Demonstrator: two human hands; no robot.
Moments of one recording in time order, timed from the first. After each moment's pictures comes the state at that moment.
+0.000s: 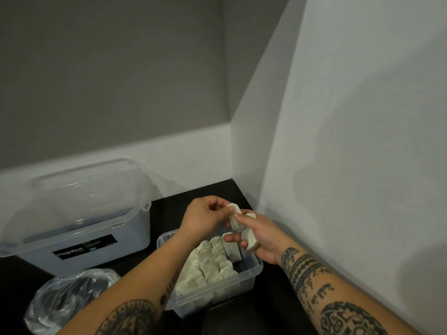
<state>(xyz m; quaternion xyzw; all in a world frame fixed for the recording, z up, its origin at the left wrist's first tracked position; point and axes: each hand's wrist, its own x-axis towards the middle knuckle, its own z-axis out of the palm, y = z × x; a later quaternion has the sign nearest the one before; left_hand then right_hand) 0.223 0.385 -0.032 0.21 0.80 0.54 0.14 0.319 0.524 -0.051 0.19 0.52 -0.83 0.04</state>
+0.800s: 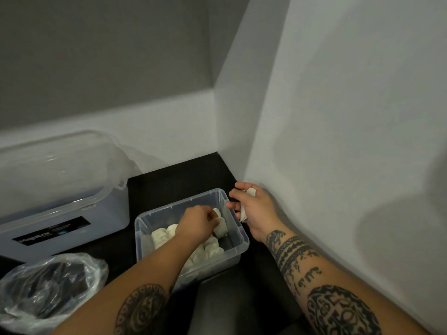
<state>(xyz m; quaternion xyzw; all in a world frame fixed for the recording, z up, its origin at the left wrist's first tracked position) 0.215 0.400 -0.131 0.24 0.92 0.24 0.17 0.309 0.541 -0.082 0.28 0.51 -0.81 -0.12</state>
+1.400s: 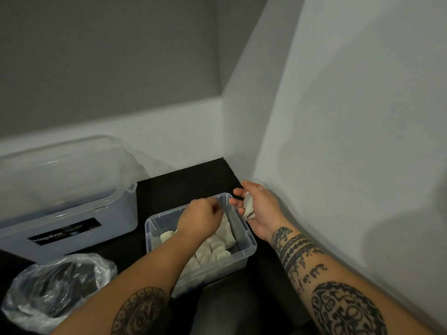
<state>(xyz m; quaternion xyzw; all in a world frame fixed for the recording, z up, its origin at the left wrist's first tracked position) 0.221 0.394 -0.093 0.27 0.93 0.24 0.07 0.303 0.535 -0.061 0.28 0.42 -0.85 -0.10</state>
